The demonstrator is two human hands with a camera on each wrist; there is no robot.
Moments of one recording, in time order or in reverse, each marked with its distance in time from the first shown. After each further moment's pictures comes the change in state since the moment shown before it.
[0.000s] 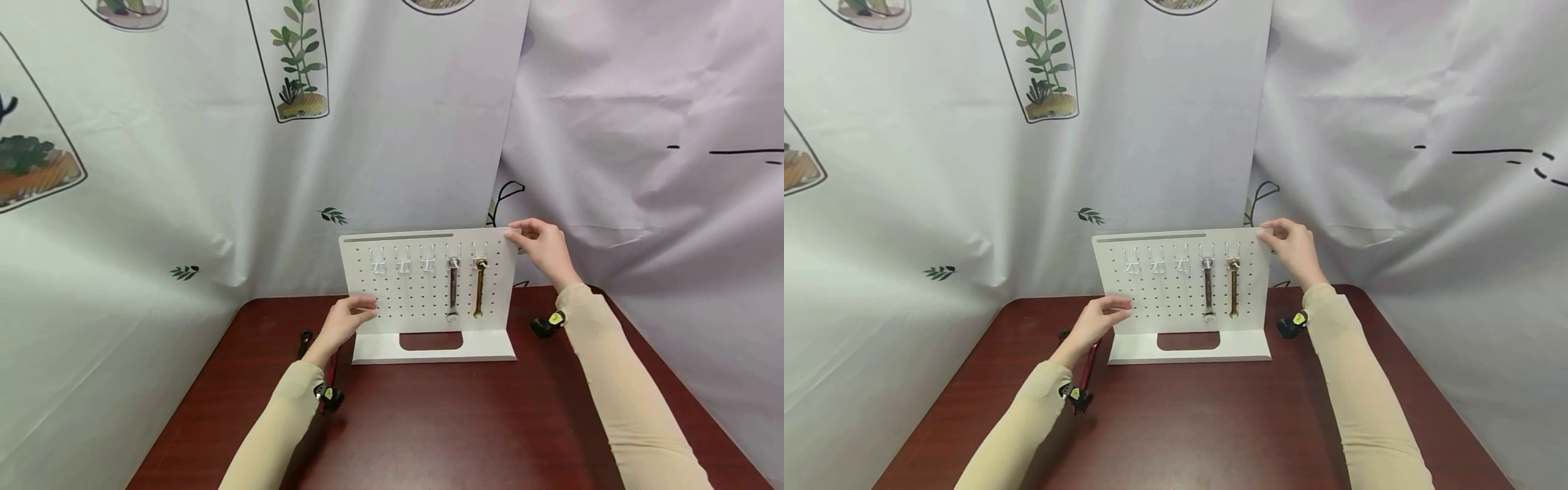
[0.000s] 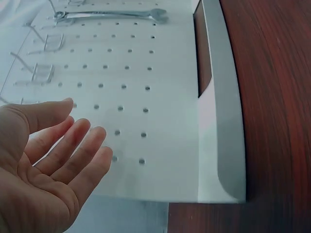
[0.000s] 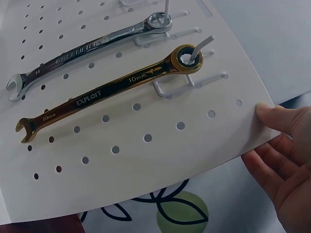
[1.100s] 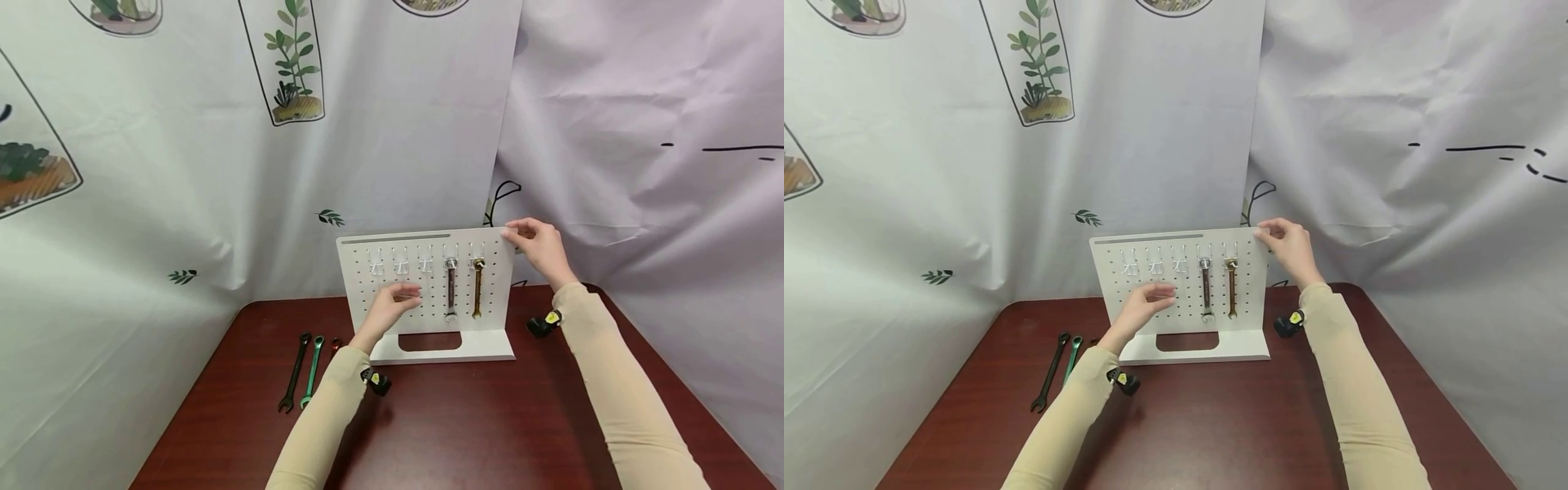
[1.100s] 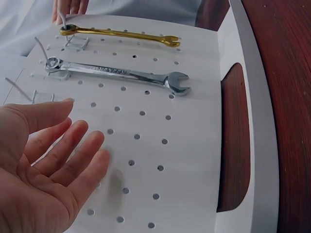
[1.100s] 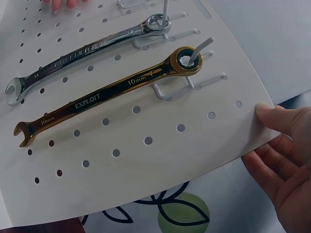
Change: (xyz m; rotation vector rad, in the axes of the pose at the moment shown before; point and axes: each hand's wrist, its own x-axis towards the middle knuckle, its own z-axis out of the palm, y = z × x) left_hand 0.037 0.041 0.071 -0.219 -0.082 0.101; right_hand 0.001 0.002 0.001 -0.002 0.013 0.009
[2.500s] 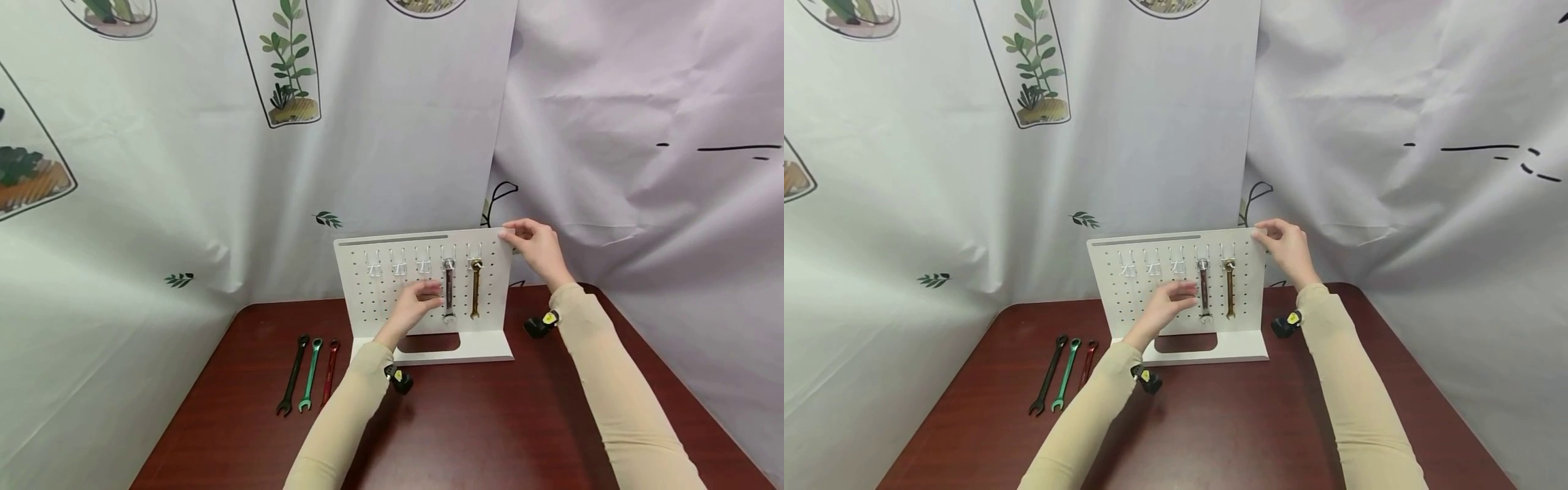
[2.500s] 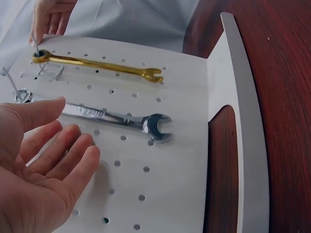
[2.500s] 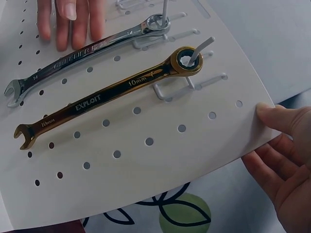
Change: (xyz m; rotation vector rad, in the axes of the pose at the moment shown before) left_hand 0.019 0.011 0.045 -0.073 -0.060 -0.015; right_hand 0.002 0.003 0.003 0.011 0.022 -0.014
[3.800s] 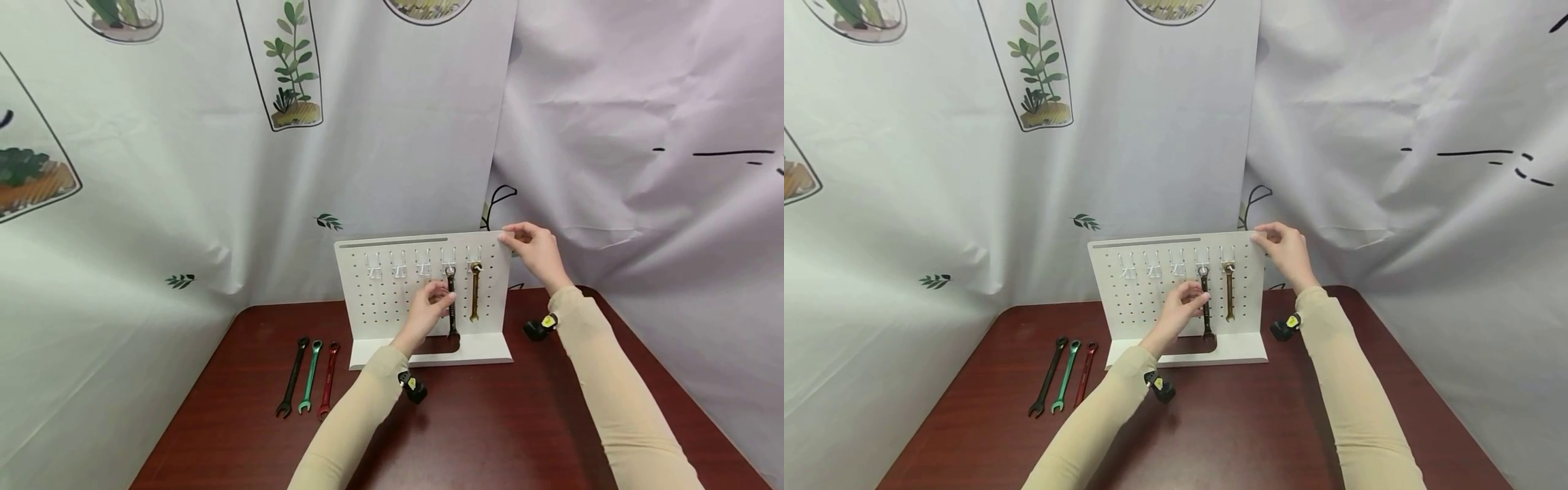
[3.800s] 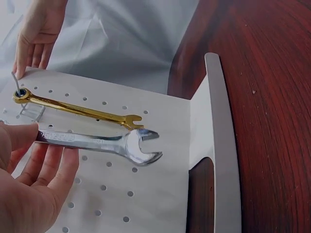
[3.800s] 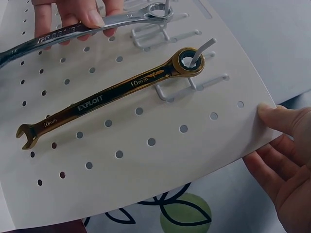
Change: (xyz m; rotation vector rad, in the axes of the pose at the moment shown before) left_hand -0.002 0.007 0.035 -0.190 0.126 -0.014; right_hand -0.003 0.002 0.000 -0.008 0.003 -0.007
